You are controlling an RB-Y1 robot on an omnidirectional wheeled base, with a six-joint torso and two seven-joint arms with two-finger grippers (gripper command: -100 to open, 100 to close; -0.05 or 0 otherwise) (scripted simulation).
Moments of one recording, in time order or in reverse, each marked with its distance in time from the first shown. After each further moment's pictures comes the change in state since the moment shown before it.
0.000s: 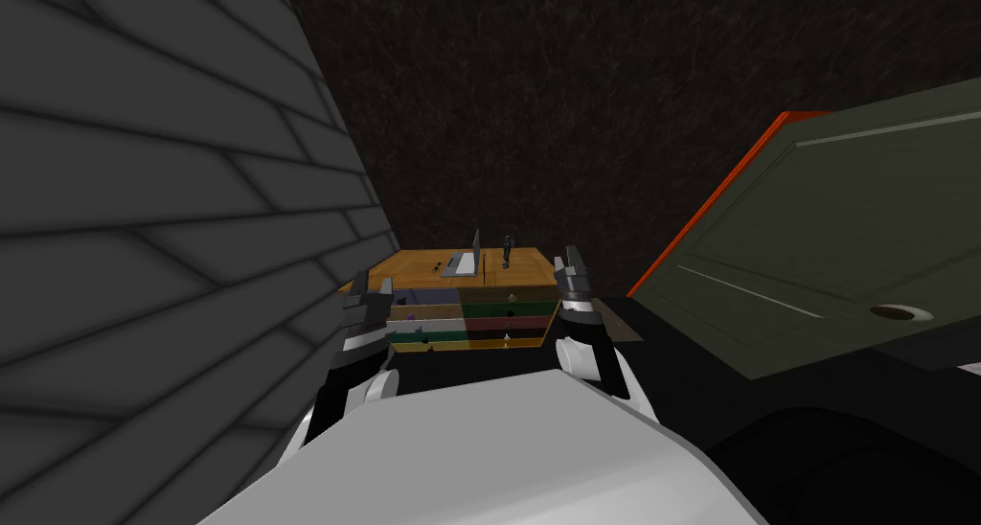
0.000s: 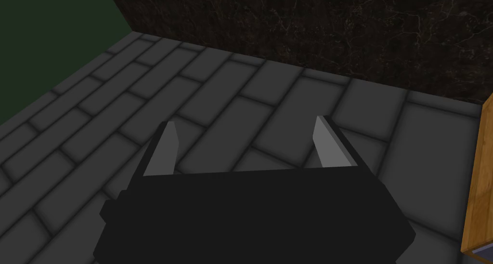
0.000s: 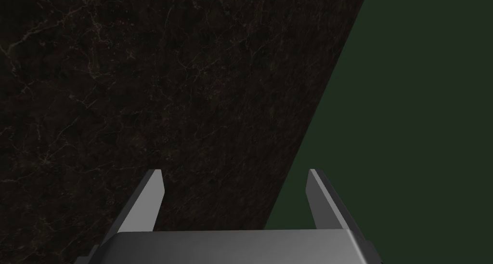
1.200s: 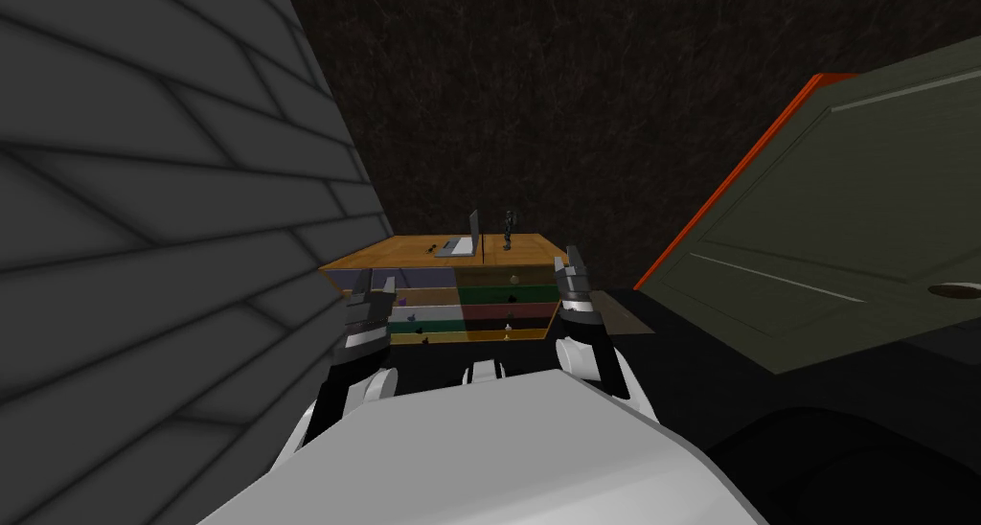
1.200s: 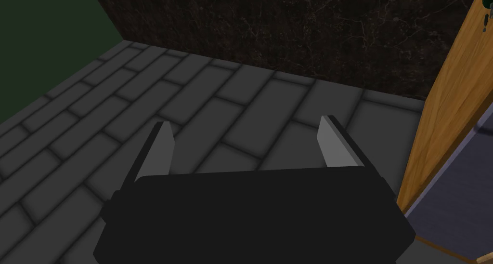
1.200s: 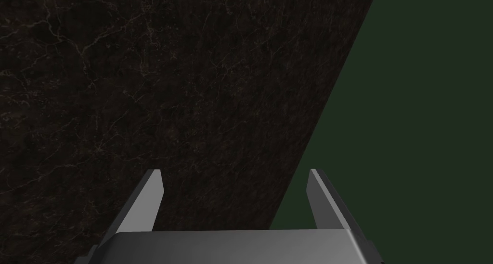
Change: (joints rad) left arm -0.020 0.043 0.001 0.014 0.003 0.010 0.004; right arm 0.000 0.000 0.000 0.000 0.000 0.000 0.000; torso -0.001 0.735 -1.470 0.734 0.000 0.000
